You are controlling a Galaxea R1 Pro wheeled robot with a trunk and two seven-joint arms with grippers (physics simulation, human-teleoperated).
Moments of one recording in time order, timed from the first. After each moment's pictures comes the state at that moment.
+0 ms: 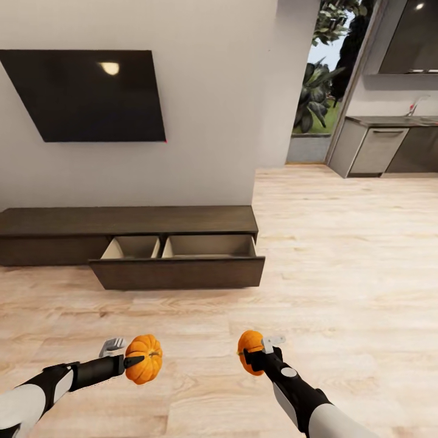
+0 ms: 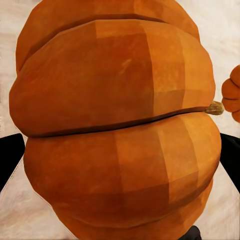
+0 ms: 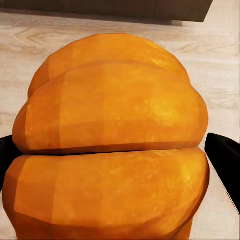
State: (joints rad) left arm -0.76 0.29 -1.92 0.05 2.09 0.14 -0.95; right arm -0.62 0.10 0.13 -0.28 0.01 -0.12 0.03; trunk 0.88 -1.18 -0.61
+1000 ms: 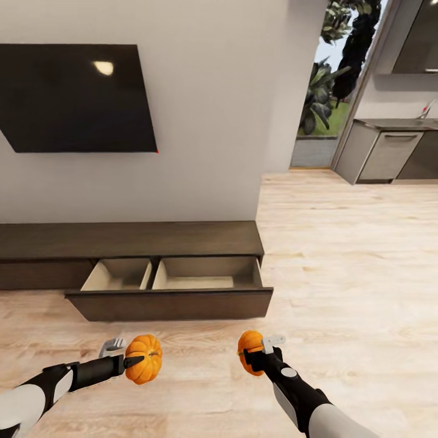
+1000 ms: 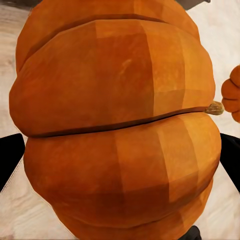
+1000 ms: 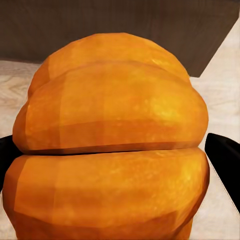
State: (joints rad) left arm -0.76 0.29 -1.92 0.05 2.09 0.14 -0.95; right arm -0.62 0.10 0.13 -0.28 0.01 -0.12 0.03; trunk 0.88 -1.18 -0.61
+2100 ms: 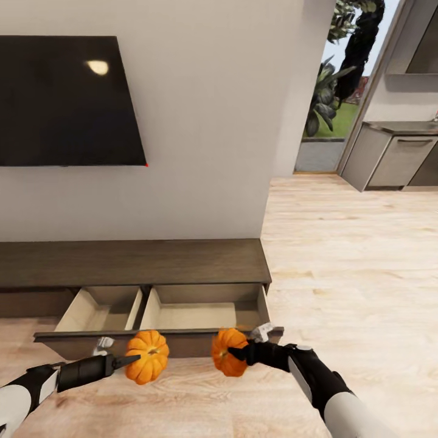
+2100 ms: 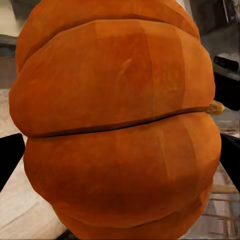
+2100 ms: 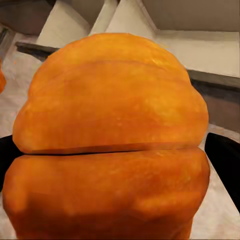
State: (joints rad) left arm -0.76 0.35 -1.92 0.05 2.09 0.15 -1.36; right arm -0.61 0.02 0.06 -0.51 -0.01 0.19 0.74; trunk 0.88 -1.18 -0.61
